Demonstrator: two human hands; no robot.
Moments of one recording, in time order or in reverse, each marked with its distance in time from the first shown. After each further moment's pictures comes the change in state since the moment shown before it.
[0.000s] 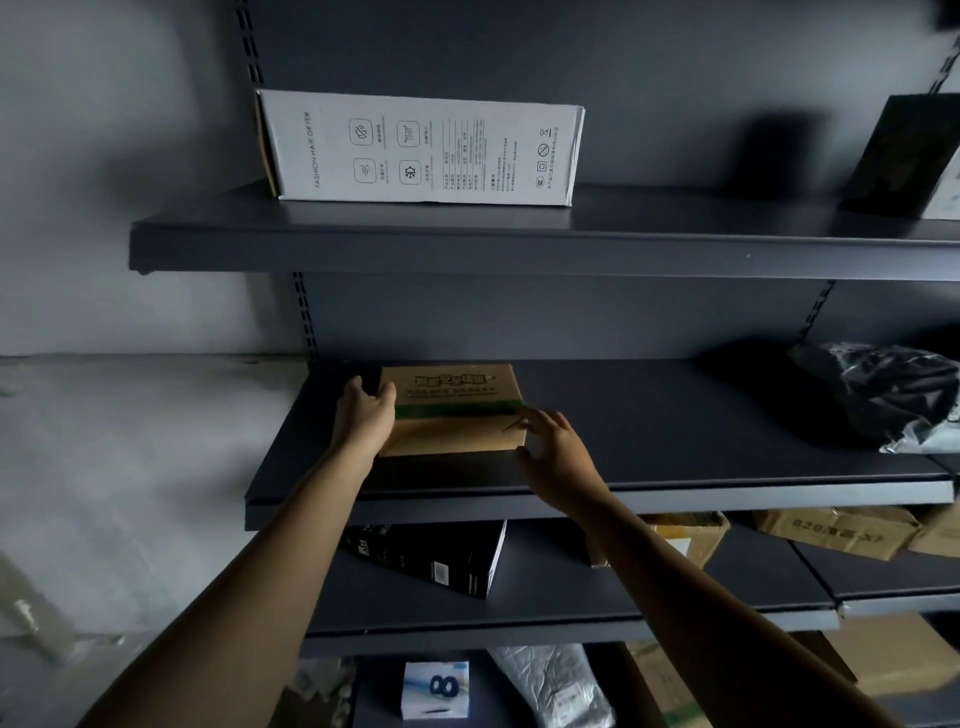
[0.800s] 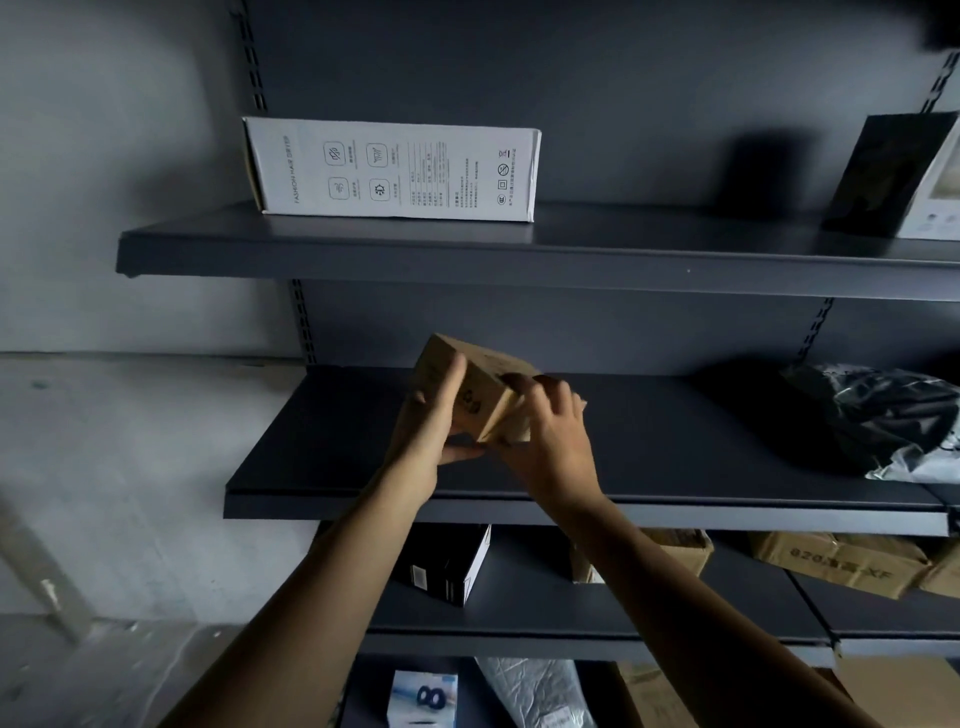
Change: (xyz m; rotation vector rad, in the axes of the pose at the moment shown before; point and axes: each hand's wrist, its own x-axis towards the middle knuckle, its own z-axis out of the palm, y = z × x) left_hand -0.092 0.062 0.062 -0.667 -0.212 -0.035; right_hand -0.005 0.001 -0.039 -0.107 0.372 -0.329
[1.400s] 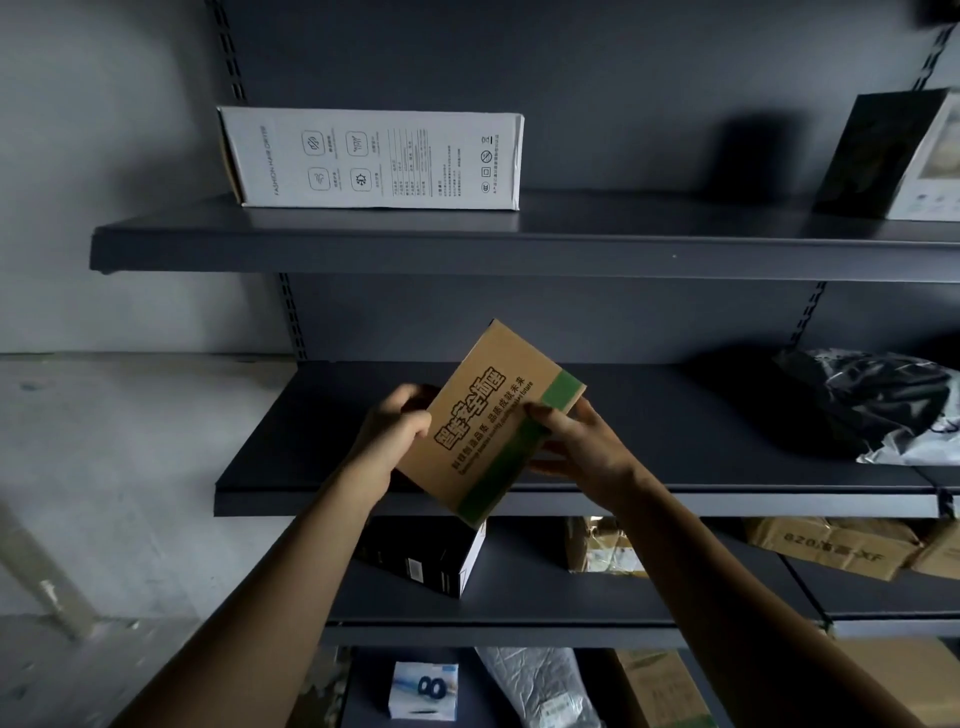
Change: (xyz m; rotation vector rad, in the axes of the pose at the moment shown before) left_hand 0.006 -0.006 -0.030 0.555 -0.049 0.031; right_hand 0.000 0.043 -0.033 1.039 -0.433 0.713
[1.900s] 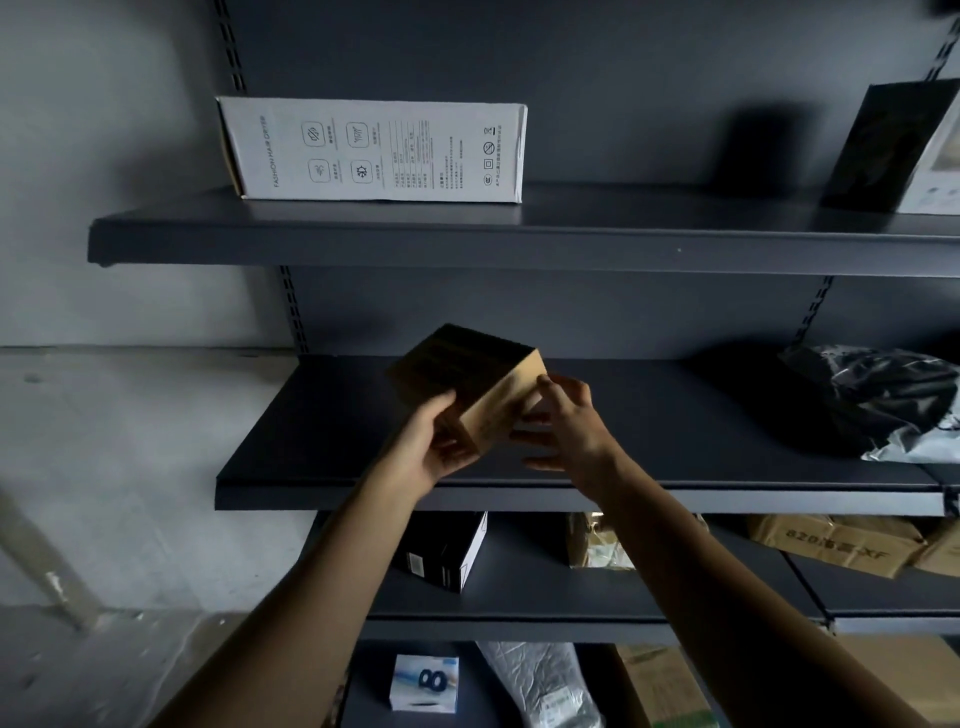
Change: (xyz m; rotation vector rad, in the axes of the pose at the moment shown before) left_hand 0.003 0.001 0.035 -0.765 -0.107 -0.334; right_hand 0.002 -0.015 0.025 -0.041 0.185 0.098
